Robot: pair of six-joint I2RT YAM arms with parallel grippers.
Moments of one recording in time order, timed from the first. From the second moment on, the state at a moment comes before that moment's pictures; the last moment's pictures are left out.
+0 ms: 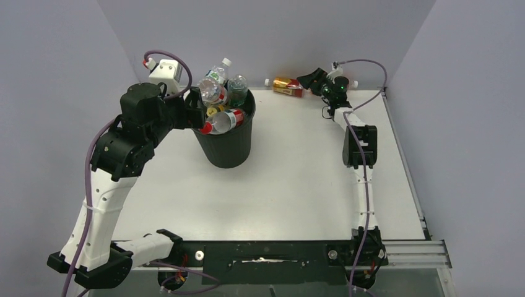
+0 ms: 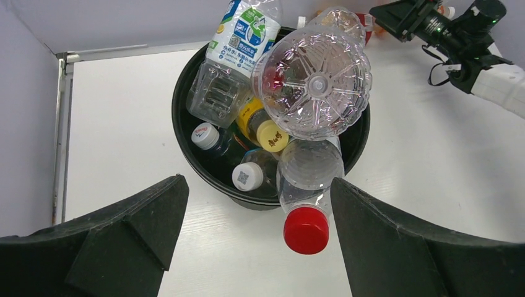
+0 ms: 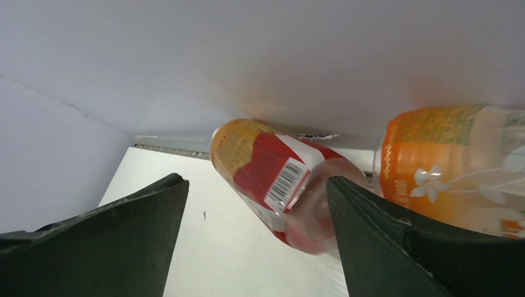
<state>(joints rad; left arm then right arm) -0.45 1.16 1.71 -0.89 -0.22 -0.18 0.03 2.73 2.23 0.46 -0.53 0.72</state>
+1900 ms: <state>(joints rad) -0.45 1.14 1.63 -0.89 -0.18 -0.21 0.25 2.65 2.19 -0.01 -0.43 0.01</state>
